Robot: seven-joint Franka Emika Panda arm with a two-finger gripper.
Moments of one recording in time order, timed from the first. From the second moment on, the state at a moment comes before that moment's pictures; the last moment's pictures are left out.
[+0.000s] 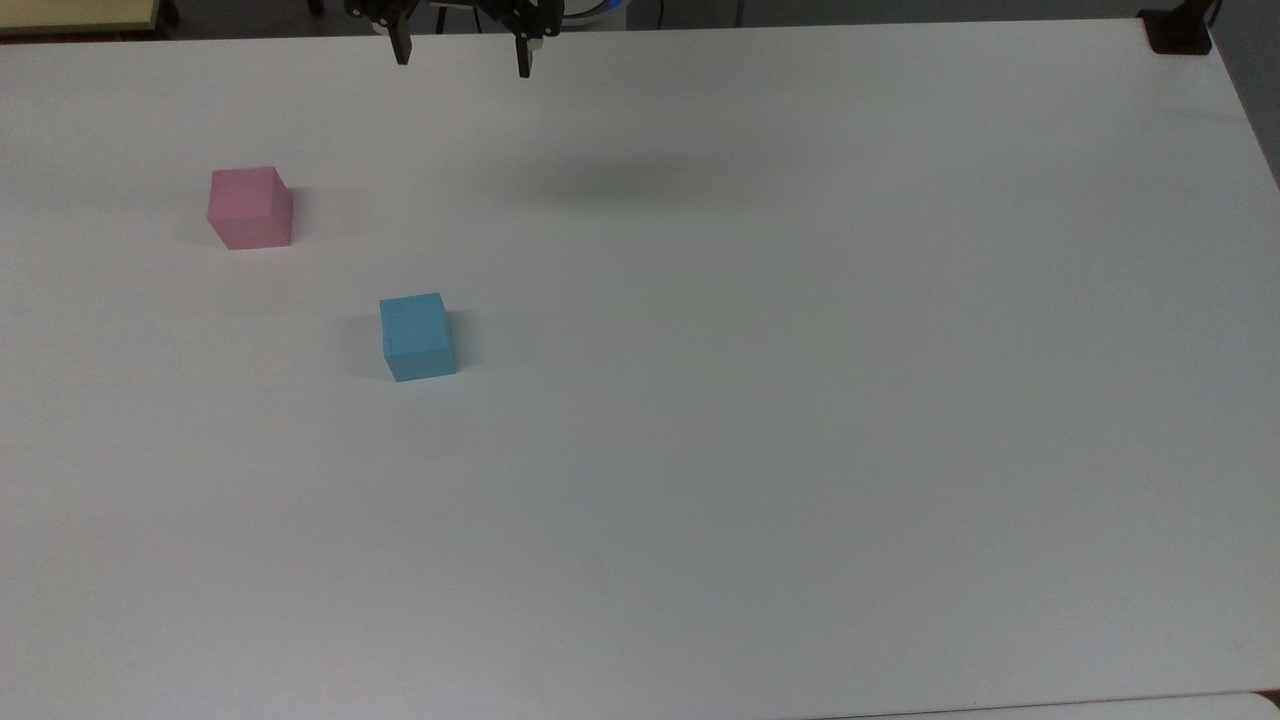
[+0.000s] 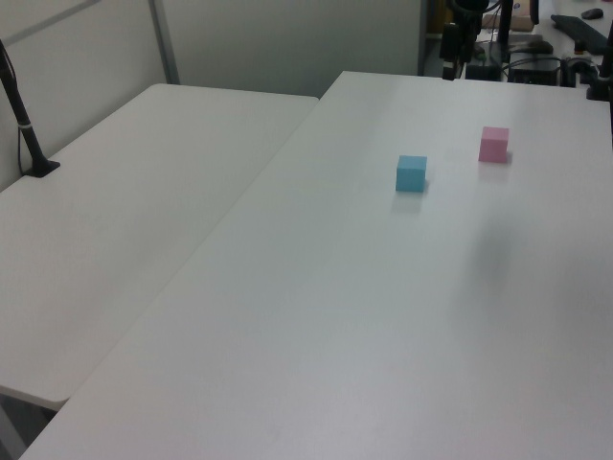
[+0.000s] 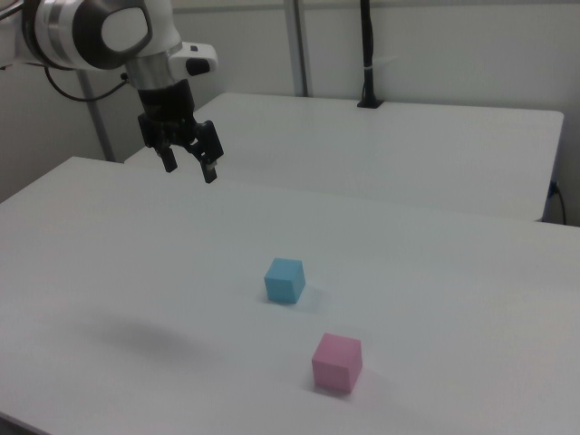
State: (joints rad) arm 0.00 -0.03 -0.03 -1.68 -0.02 1.72 0.06
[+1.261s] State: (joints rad) arm -0.02 -0.01 -0.03 -1.69 -0.02 1.72 -0.09
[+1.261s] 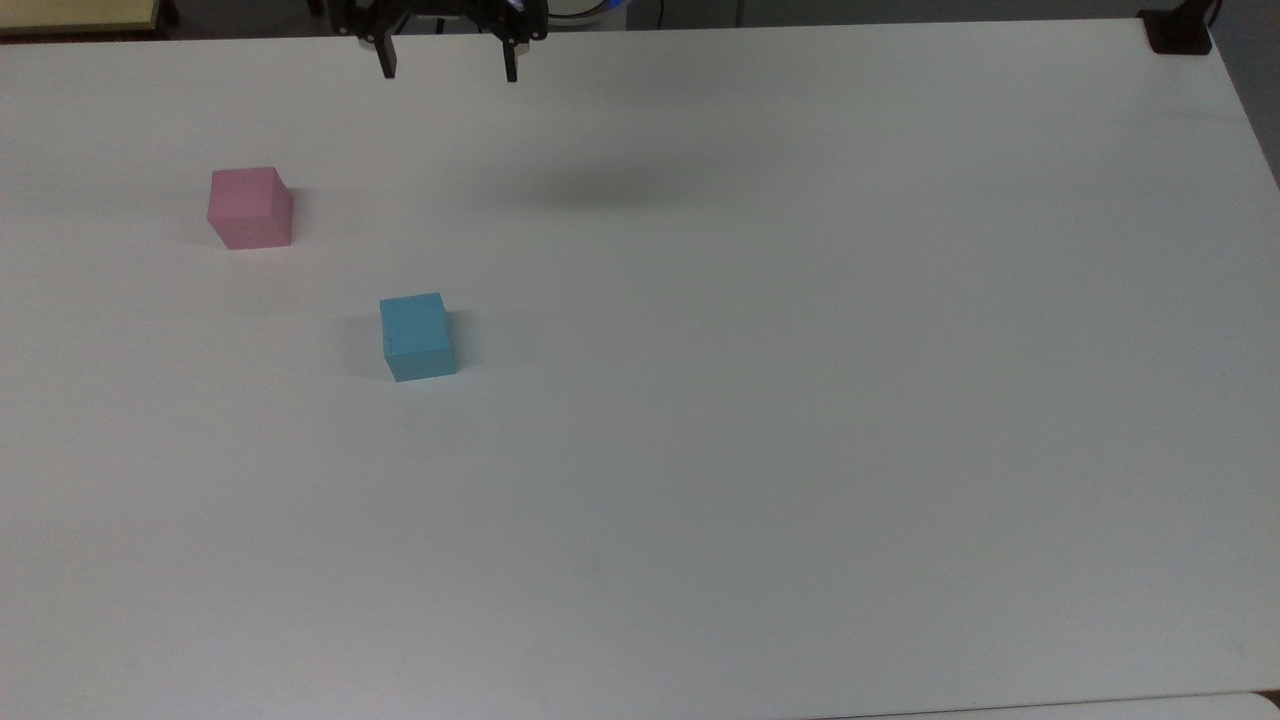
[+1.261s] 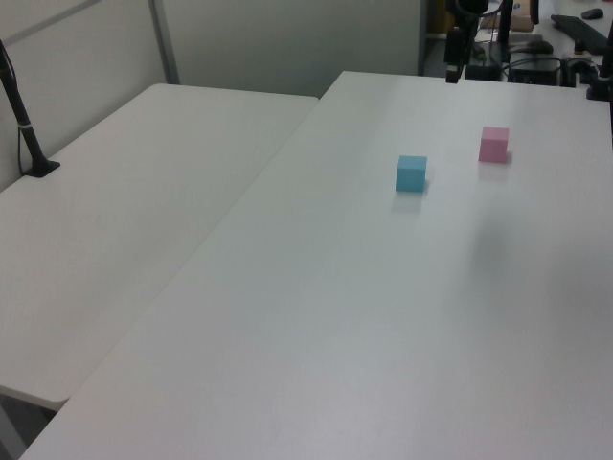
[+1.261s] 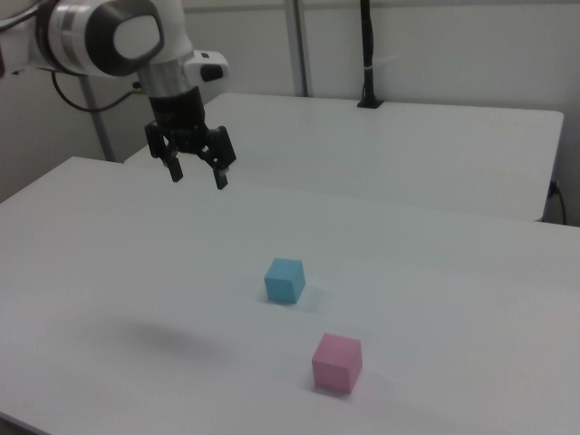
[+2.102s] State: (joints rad) arm -0.10 0.28 -0.04 -1.71 -0.07 2.07 -0.26
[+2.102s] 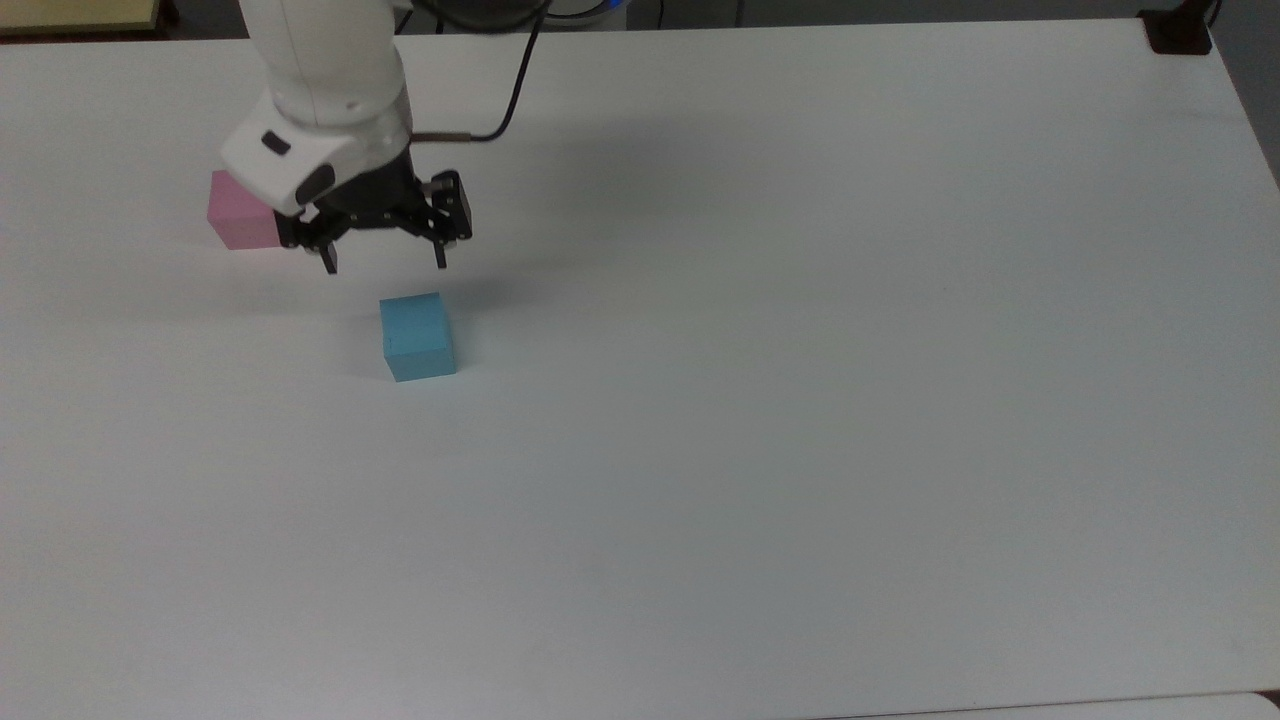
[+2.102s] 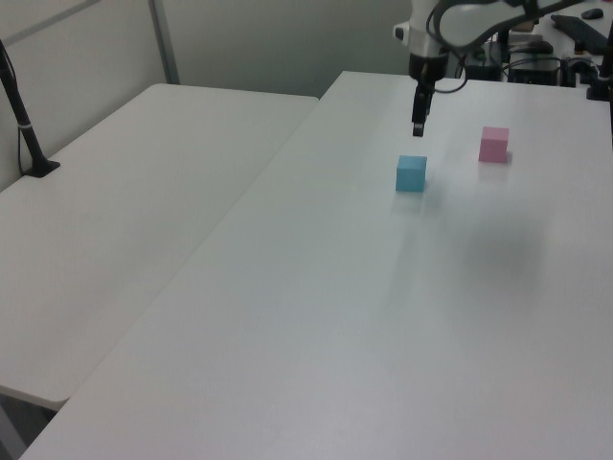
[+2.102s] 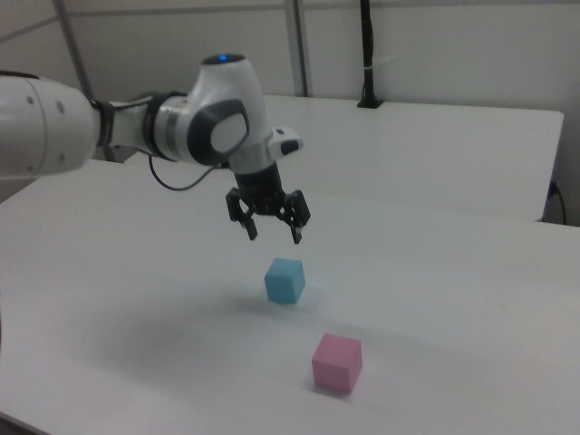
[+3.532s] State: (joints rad) arm -0.11 0.39 -0.04 -1.75 -0.07 2.21 -0.22
